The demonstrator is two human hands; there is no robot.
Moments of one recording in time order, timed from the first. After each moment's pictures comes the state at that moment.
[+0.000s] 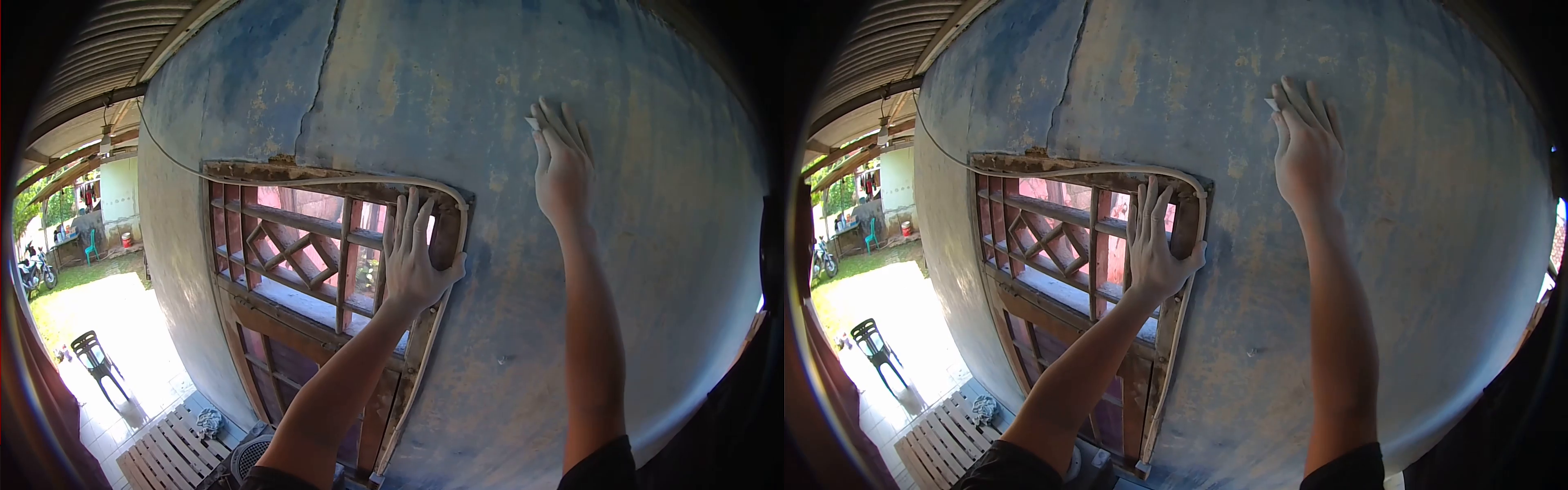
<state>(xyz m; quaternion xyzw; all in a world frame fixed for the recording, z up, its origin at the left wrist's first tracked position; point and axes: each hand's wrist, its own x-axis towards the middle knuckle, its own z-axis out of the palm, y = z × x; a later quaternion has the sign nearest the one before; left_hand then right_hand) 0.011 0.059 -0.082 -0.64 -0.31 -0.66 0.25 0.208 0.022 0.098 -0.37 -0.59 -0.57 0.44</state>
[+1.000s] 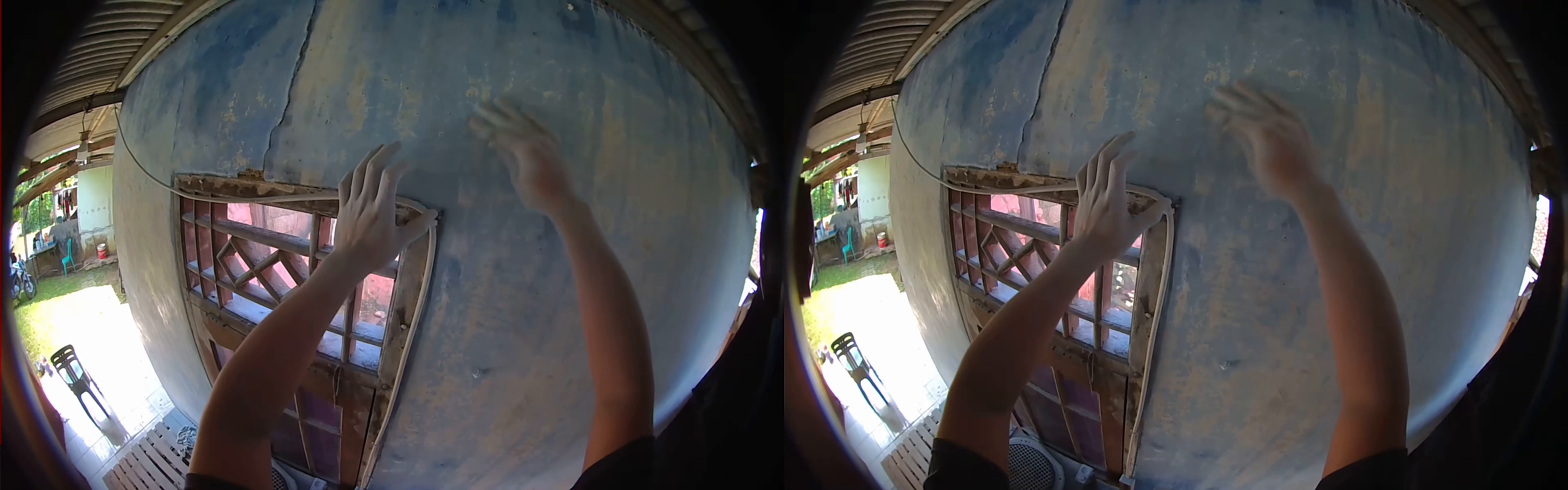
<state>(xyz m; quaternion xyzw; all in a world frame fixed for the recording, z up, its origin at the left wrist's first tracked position) -0.029 0.048 0.011 -0.65 -0.26 -0.62 0.36 0.232 0.017 0.150 -0.26 -0.71 -0.56 0.34</state>
